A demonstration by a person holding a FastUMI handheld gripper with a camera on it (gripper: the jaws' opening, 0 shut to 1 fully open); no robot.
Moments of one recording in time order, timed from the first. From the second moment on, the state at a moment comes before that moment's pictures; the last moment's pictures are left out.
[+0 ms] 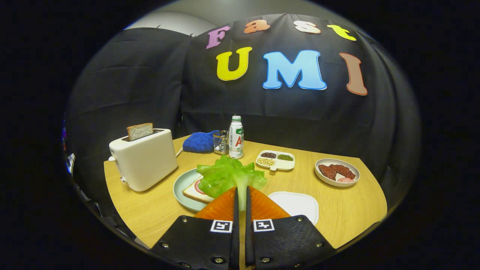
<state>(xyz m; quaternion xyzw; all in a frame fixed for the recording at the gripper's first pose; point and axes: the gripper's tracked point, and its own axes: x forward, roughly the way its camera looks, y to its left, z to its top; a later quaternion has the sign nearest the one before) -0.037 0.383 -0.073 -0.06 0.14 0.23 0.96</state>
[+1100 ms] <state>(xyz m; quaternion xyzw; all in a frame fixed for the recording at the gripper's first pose) 0.001 0.473 -0.136 -0.05 0.20 0.25 0.94</state>
